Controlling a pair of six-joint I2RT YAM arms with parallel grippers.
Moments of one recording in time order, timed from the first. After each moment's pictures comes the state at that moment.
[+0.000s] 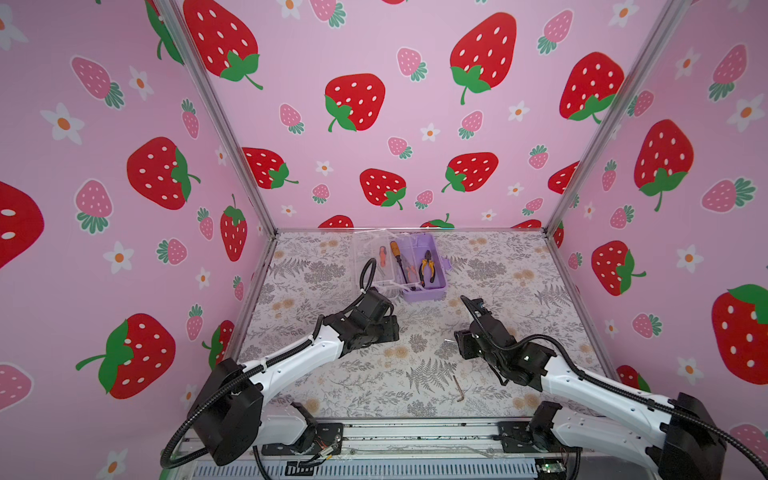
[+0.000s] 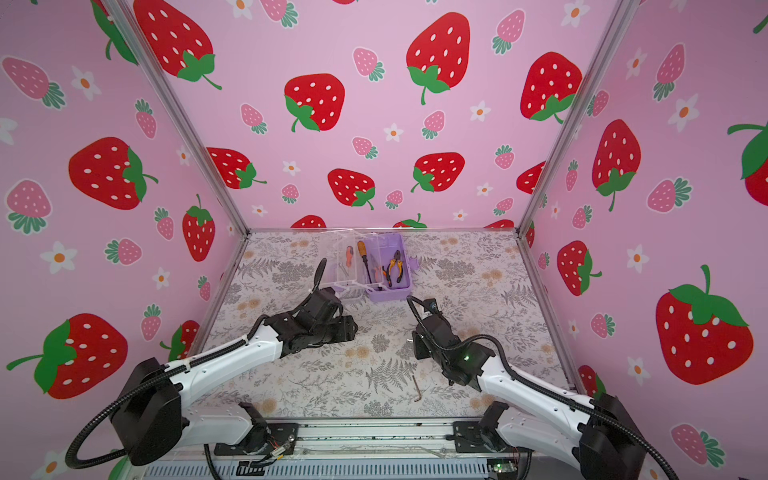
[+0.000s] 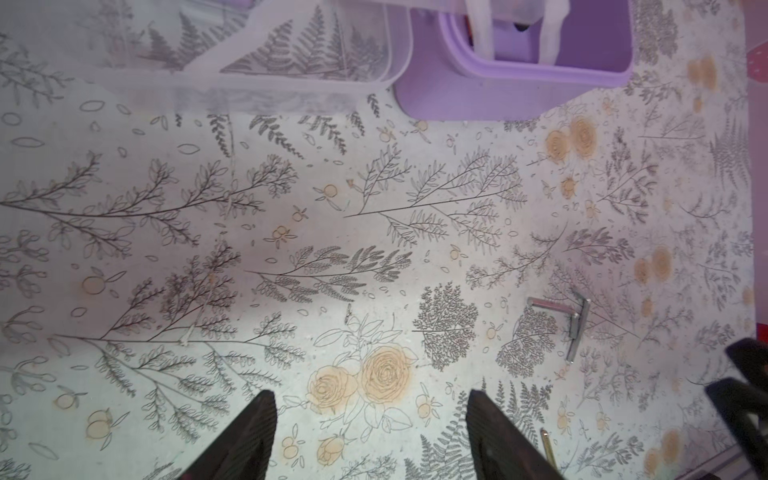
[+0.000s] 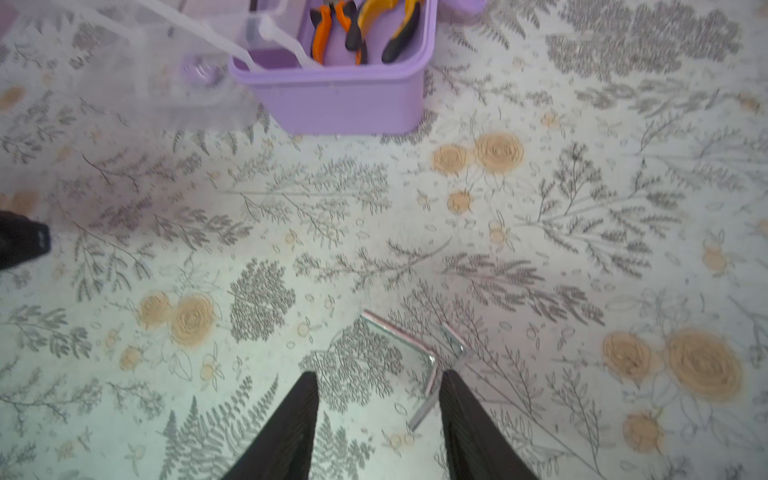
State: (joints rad) left arm -0.71 1.34 0.85 -0.46 -0.04 -0.73; right arm 0.95 1.01 0.55 -0.36 0.30 0.52
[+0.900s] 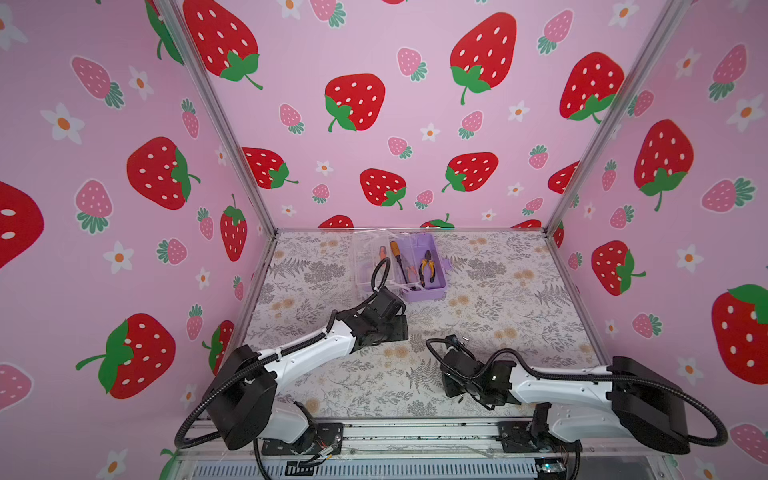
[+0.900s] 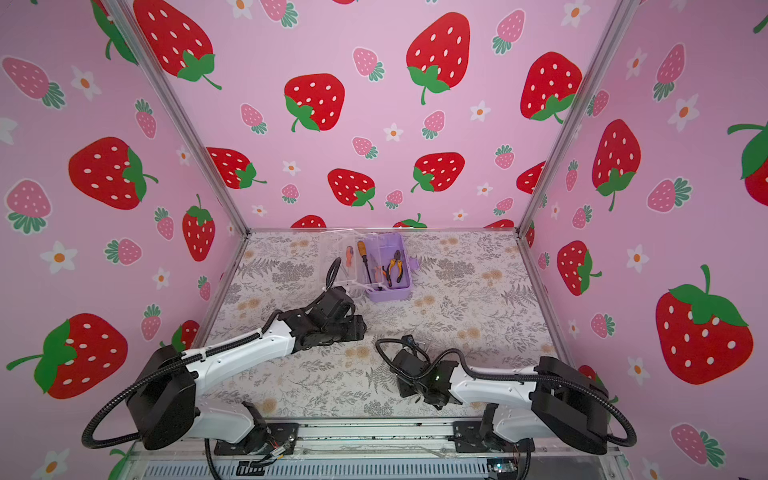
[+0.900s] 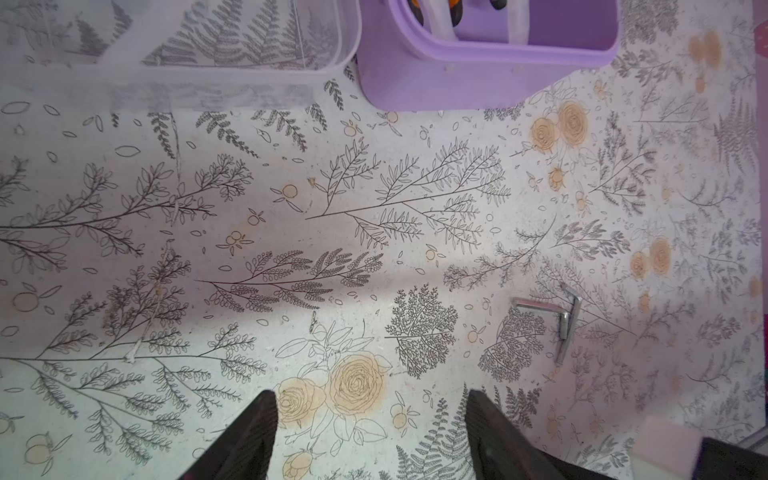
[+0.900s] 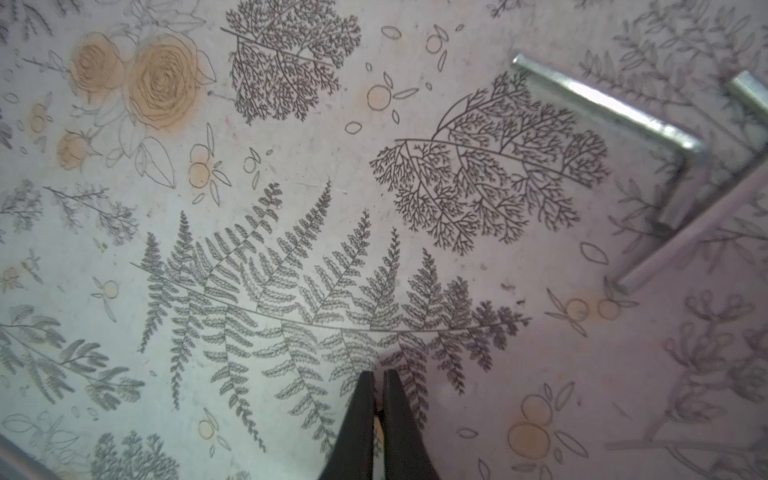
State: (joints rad) left arm -0.75 1.41 0.90 -0.47 -0.06 -0.76; right arm 1.23 1.28 0.48 -0.26 0.20 0.78
